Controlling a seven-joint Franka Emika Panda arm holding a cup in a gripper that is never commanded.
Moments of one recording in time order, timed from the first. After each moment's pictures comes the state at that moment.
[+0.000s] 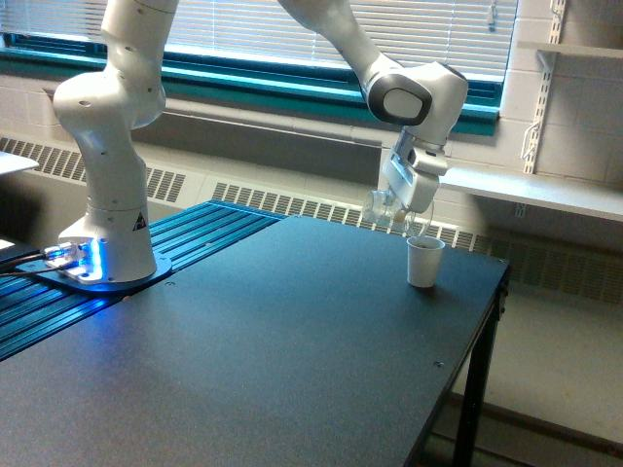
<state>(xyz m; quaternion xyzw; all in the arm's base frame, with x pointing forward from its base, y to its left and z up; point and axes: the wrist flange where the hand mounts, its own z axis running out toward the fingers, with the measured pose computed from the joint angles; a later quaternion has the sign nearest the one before) 0.508 0.267 0.262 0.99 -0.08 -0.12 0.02</state>
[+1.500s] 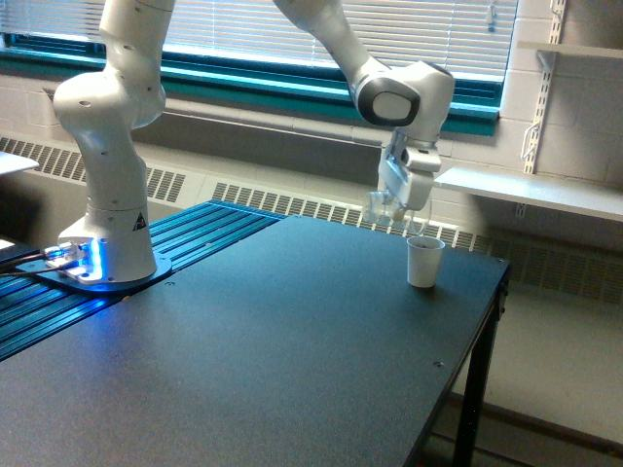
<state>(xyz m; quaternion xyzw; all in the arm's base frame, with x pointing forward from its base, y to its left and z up) 0.478 0.295 0.256 0.99 -0.06 -0.09 -0.01</state>
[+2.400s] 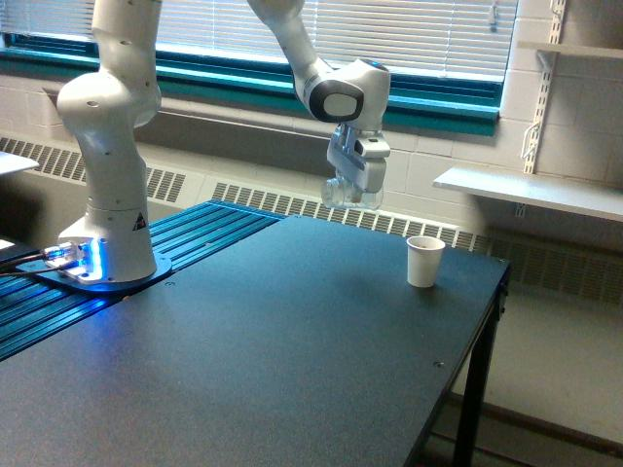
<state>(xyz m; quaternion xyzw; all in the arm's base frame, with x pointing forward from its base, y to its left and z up) 0.352 0.362 0.248 1.00 0.06 -0.05 -0.05</state>
